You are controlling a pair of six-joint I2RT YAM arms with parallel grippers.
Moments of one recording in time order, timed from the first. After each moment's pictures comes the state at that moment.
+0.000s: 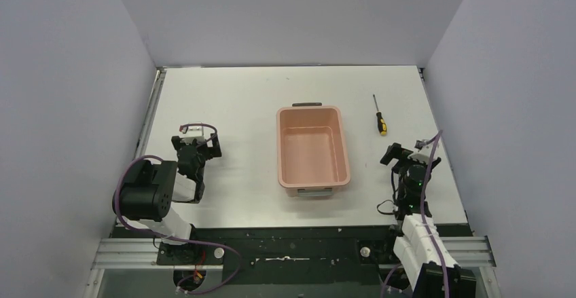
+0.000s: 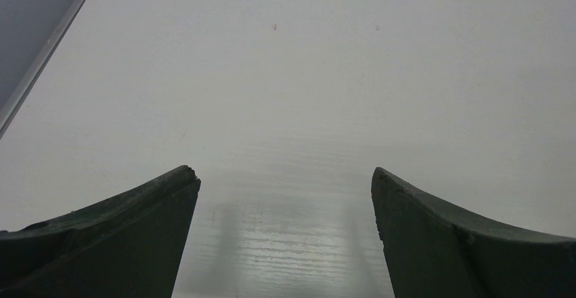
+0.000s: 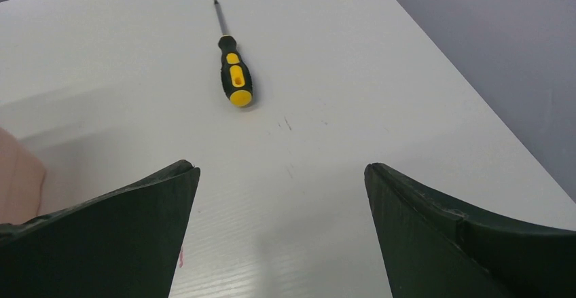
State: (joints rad) left arm -0.08 1.62 0.24 1.17 -0.18 -0.03; right arm -0.15 0.73 0.05 0.54 0.11 0.13
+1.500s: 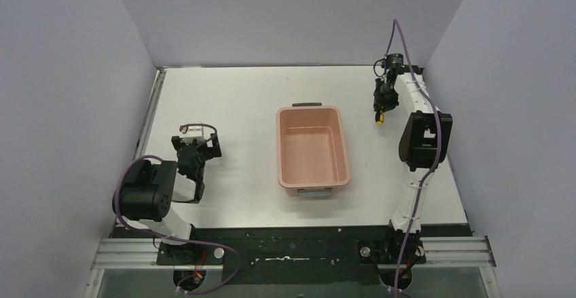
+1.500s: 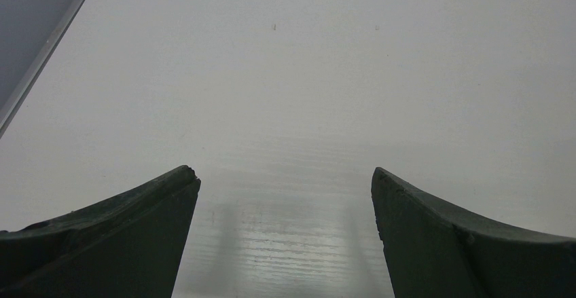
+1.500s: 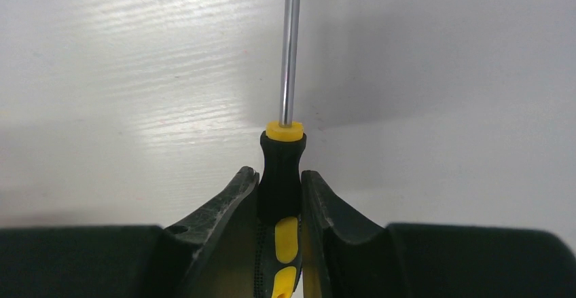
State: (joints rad) left arm -0.08 1.62 0.24 1.17 -0.18 -0.03; right arm -0.03 2.19 1.94 -0.92 0.04 0.09
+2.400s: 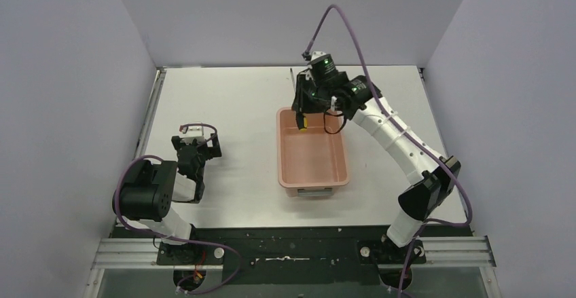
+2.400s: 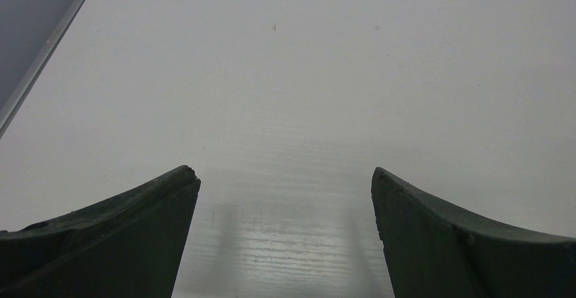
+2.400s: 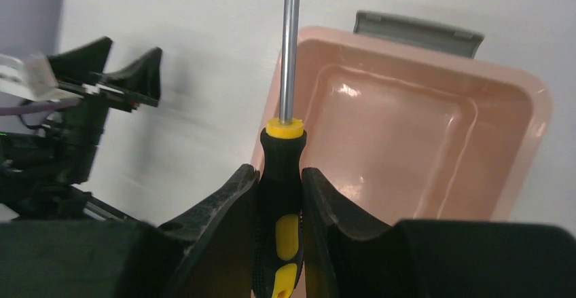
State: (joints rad) left arm -0.08 1.62 0.24 1.17 -0.18 -0.03; right arm 0.64 1.70 1.93 -0.93 0.01 0.44
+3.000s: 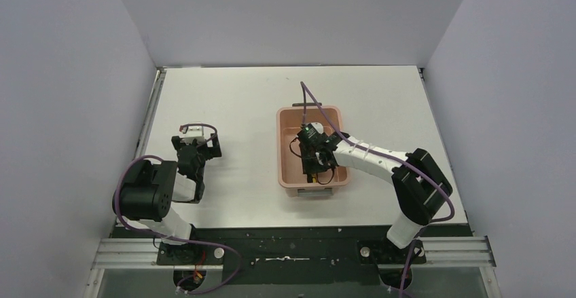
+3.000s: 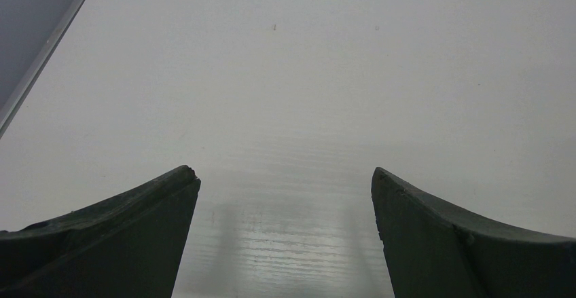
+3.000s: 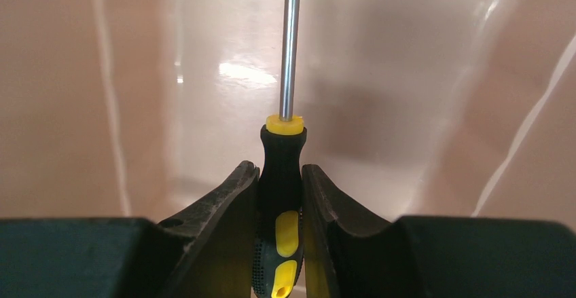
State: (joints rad) left arm -0.08 1.62 0.24 1.17 -0.18 -0.03; right arm 0.77 1.66 1.12 -0.61 0.11 0.56
